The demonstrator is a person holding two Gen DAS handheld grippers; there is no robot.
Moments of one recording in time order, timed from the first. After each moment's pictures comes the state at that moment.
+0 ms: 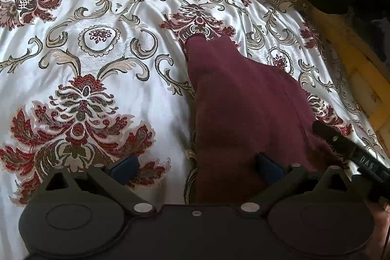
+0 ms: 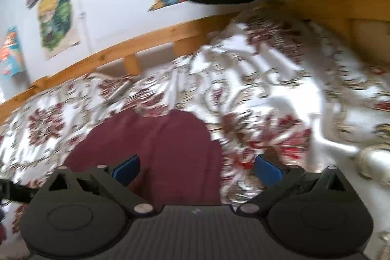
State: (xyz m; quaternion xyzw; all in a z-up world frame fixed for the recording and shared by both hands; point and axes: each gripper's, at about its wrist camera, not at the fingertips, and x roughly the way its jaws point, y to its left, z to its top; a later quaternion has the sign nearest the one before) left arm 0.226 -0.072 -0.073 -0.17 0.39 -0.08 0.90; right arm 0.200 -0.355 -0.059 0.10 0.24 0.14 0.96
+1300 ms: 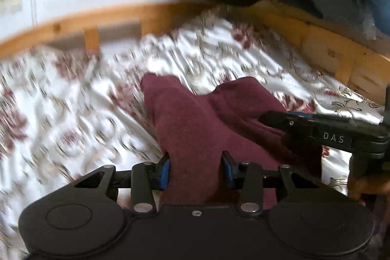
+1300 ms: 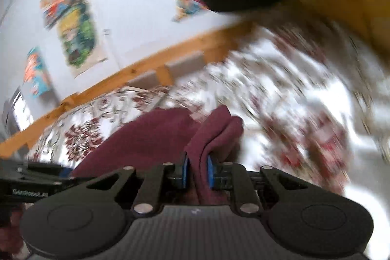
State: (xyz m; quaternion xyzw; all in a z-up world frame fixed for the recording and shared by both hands) left arm 0.204 -0.111 0.000 0.04 0.28 -0.17 0.94; right arm 0.171 -0.324 -0.018 0.13 0.19 0.19 0.96
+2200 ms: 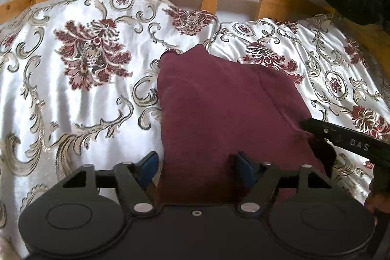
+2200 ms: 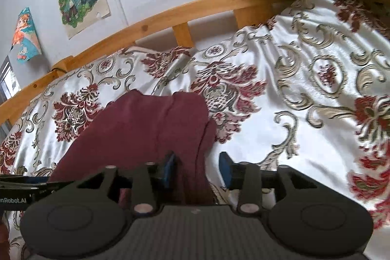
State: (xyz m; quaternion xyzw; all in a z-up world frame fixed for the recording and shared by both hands) left arm 0.217 0.018 -0.038 -0.07 0.35 0.02 0.93; right arm 0.233 -0.218 -0.044 0.12 0.28 0.17 0.94
